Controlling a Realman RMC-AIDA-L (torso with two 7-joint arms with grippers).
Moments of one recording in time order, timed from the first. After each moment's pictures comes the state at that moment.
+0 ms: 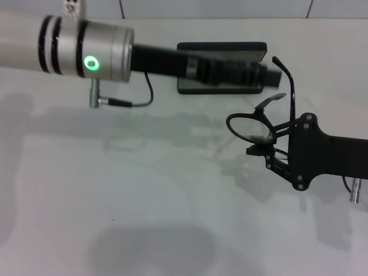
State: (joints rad) left arm -0.82 -2.00 1.04 0.50 1.63 1.66 -1.92; right arm 0.35 2.02 -1.41 -0.80 -1.34 -1.44 0.48
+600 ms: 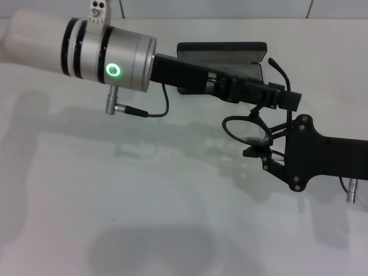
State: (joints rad) left arm -0.87 -2.03 1.03 0.49 1.70 1.67 -1.95; right arm 0.36 2.02 -1.43 -0.80 -1.34 -1.43 0.48
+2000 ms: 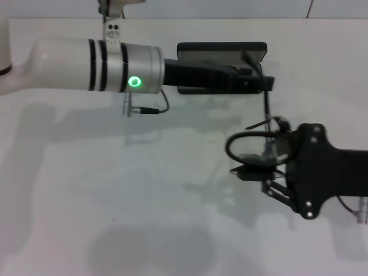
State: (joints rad) left arm -0.83 -2.10 1.00 0.46 1.77 1.29 -1.81; right arm 0.52 2.03 -1.34 -0.49 -1.27 -1.84 0.31
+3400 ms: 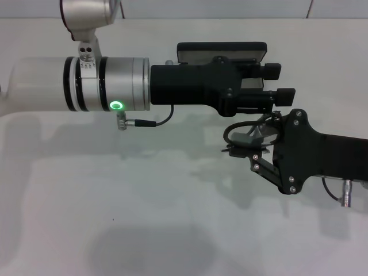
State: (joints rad) left arm -0.75 -2.08 1.07 0.45 1.53 1.57 -1.40; right arm 0.59 2.03 -1.33 -0.34 -1.24 -1.71 0.45
